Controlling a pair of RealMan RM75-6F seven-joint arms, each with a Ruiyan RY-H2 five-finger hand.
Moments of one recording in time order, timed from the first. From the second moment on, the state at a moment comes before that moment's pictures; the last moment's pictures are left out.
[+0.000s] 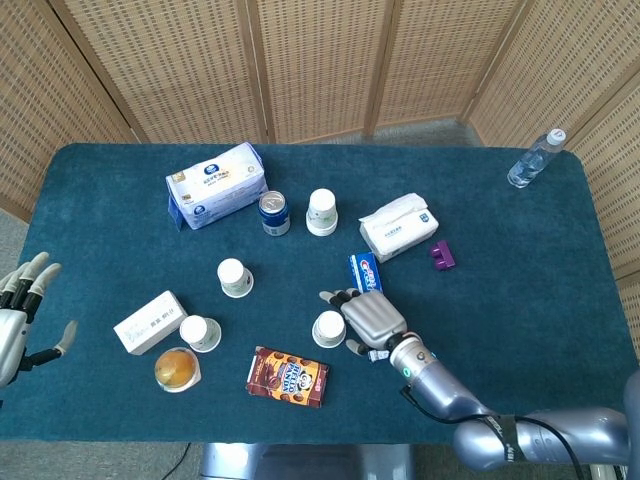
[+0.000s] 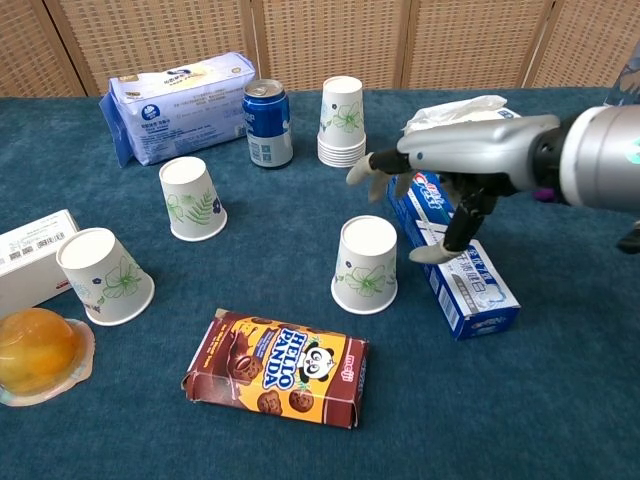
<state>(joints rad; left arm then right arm) -0.11 -1.00 -0.05 -1.76 1.54 1.49 0.00 0.93 -1.35 0.08 -1.95 -0.80 0.95 -0.58</state>
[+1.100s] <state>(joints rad) -0.21 -1.06 -0.03 -1.81 1.56 1.33 0.18 0.57 -1.19 0.13 -1.89 -1.25 1.37 -0.33</state>
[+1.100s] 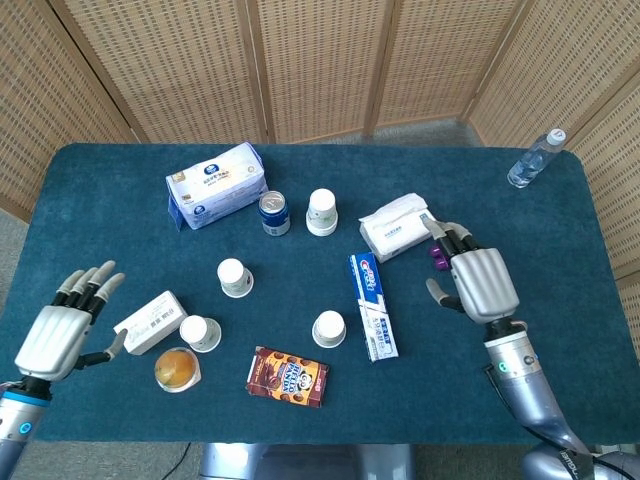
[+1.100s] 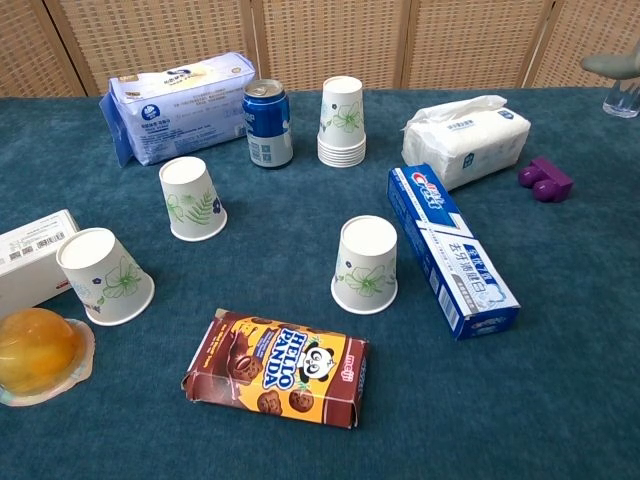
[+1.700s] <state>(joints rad) -0.25 -1.16 0.02 -1.79 1.55 1.22 0.29 0.52 -1.17 0.15 -1.86 -1.26 1.34 -0.30</state>
